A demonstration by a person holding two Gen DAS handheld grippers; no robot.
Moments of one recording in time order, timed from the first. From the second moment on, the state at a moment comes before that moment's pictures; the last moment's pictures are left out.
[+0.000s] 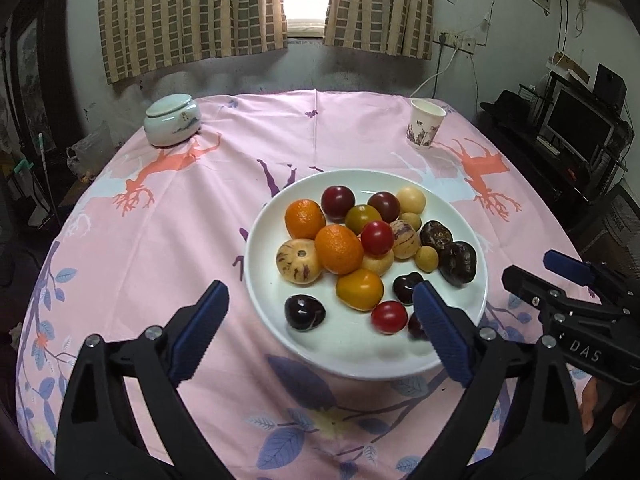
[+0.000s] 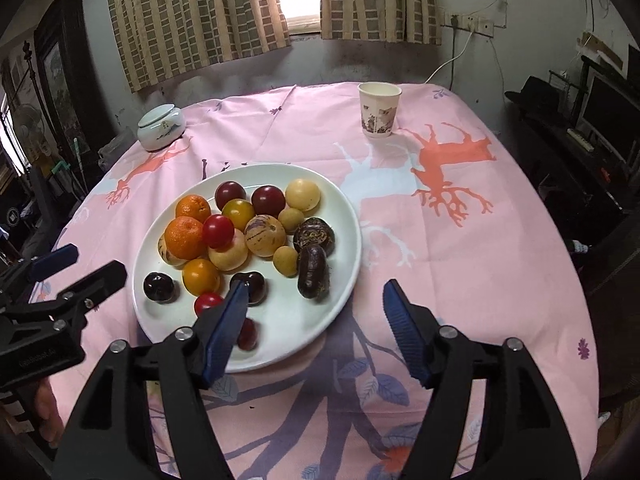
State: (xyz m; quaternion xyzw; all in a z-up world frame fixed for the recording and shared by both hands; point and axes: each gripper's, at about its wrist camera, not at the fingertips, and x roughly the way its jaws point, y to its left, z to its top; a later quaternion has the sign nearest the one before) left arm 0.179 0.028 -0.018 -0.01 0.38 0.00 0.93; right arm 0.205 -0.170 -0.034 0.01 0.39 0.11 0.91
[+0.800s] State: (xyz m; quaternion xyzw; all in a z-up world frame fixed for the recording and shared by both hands) left arm 0.101 0.040 -0.006 -0.02 0.37 0.01 0.93; right arm 0.113 -0.154 -0.049 -0.03 0.41 0.08 0.91
